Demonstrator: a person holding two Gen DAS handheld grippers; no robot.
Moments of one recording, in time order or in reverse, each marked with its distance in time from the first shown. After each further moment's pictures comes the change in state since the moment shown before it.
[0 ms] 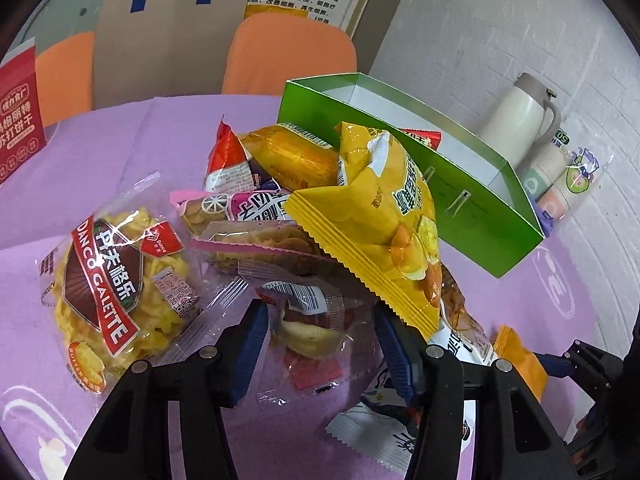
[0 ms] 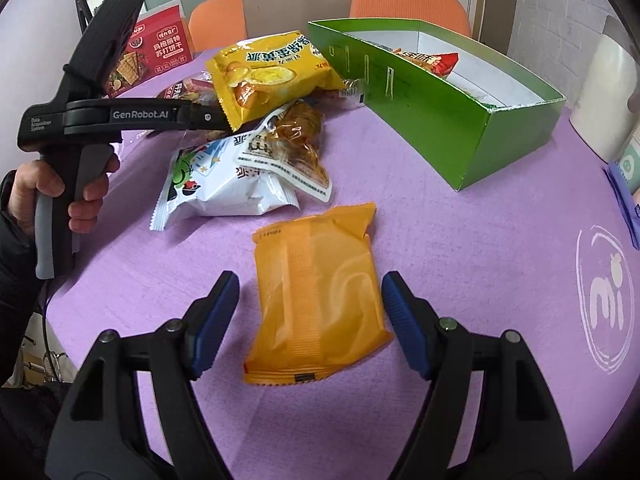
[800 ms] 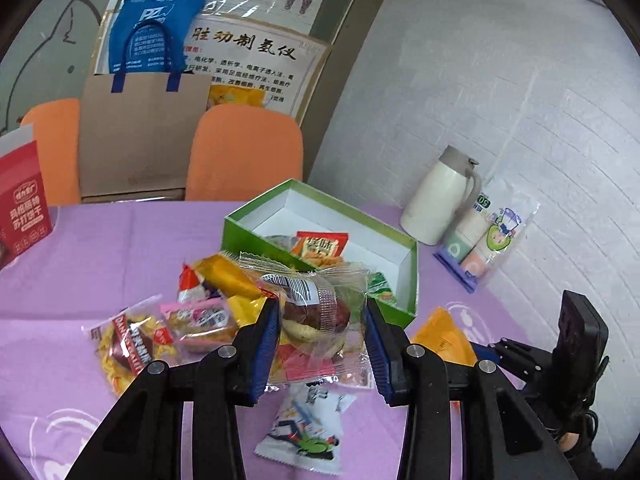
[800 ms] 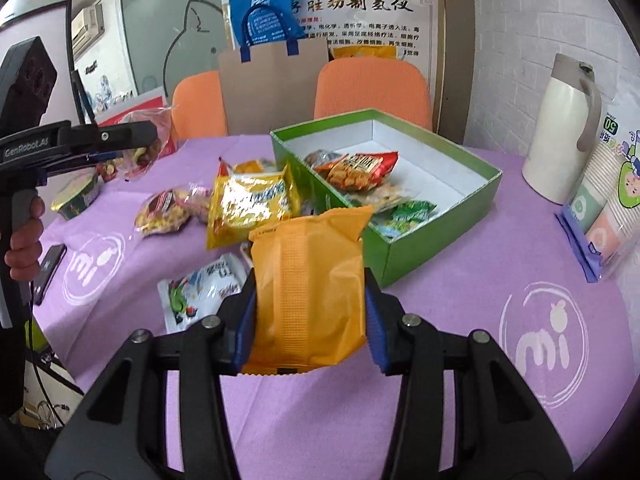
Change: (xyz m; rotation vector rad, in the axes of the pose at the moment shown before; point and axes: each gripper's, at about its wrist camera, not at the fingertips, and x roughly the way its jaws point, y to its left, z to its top) left arm -0.121 -0.054 0.047 0.049 -0.222 -0.139; right arm -0.068 -0.035 0.046 0.080 -0.255 -0.047
